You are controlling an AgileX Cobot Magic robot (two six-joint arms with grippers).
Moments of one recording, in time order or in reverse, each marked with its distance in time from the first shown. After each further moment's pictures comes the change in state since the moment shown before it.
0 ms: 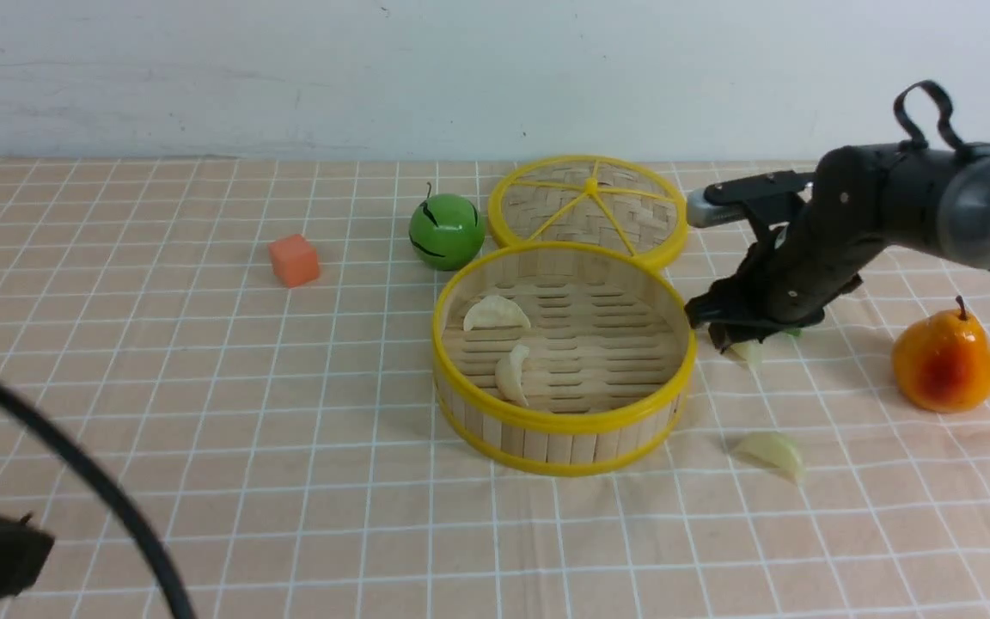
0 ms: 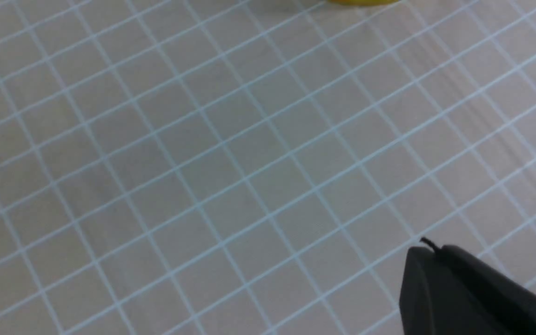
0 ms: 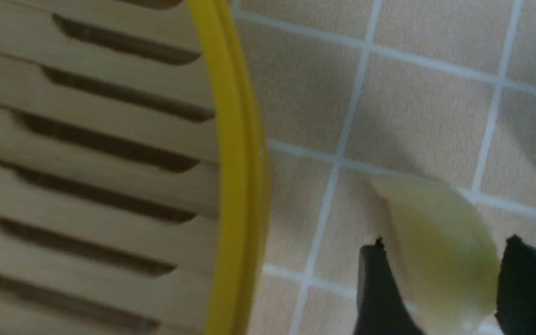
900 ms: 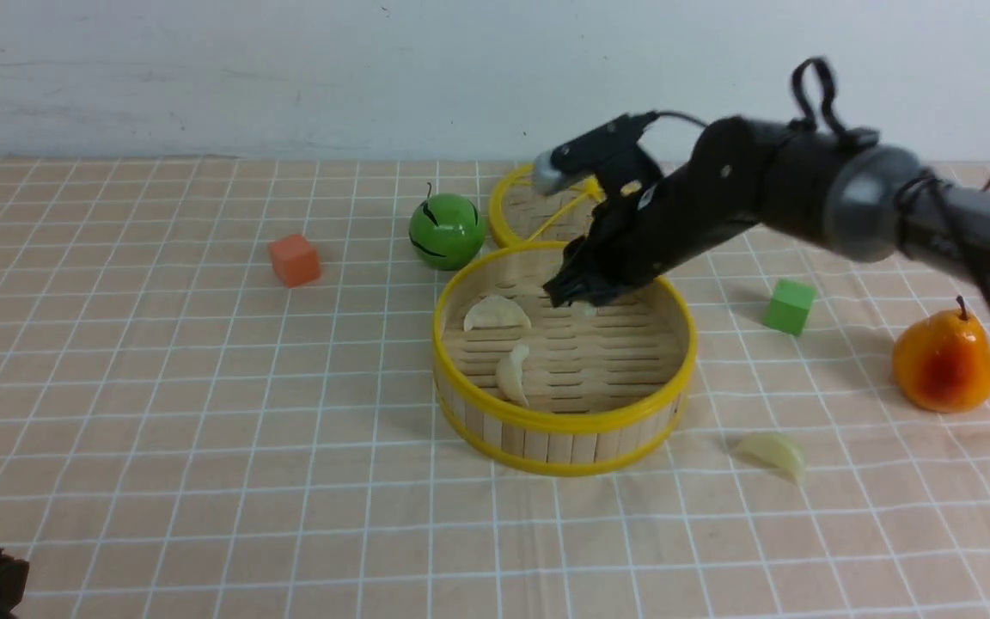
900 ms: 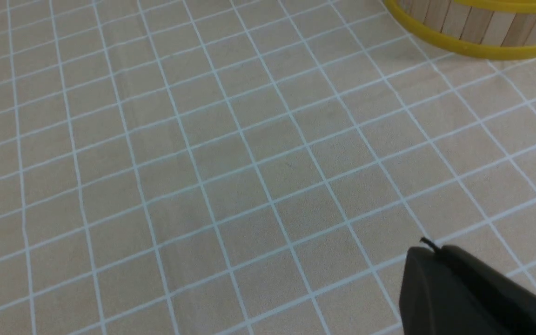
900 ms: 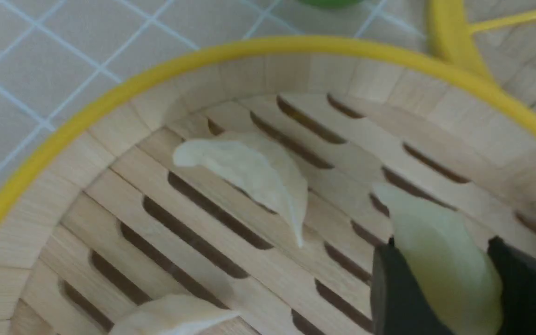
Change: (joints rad) right arm 0.191 0.025 -0.128 0.269 -0.083 -0.364; left arm 0.000 -0.226 0.383 0.243 -0.403 -0.207
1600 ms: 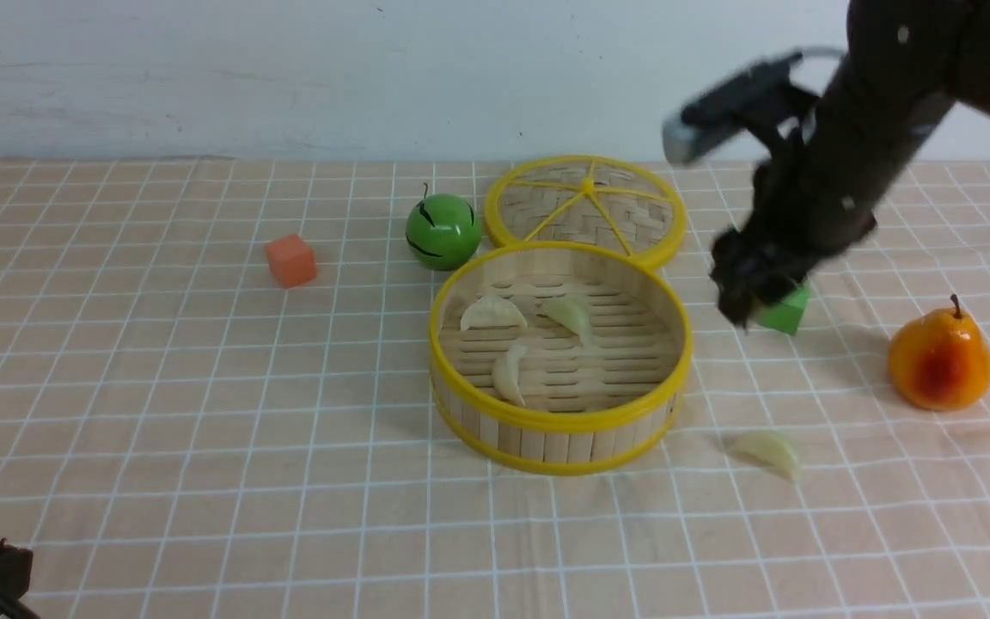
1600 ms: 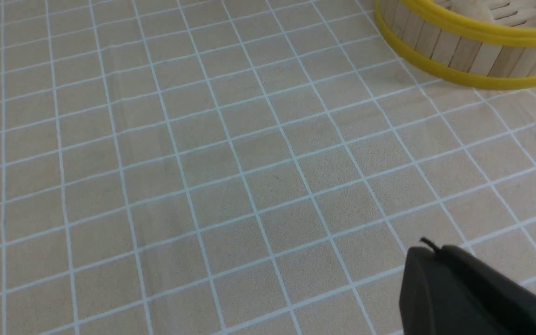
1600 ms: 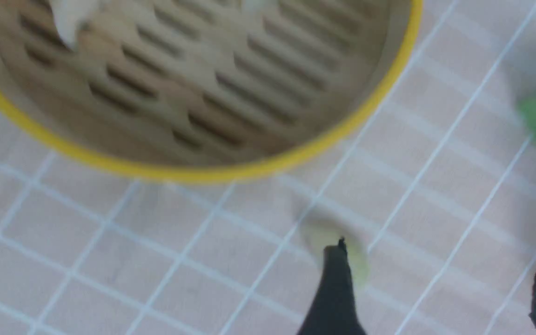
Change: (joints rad) right arm -0.083 -0.313 0.141 -0.303 0.604 0.175; left arm 0.000 -0.002 0.000 -0.002 -0.025 -0.082
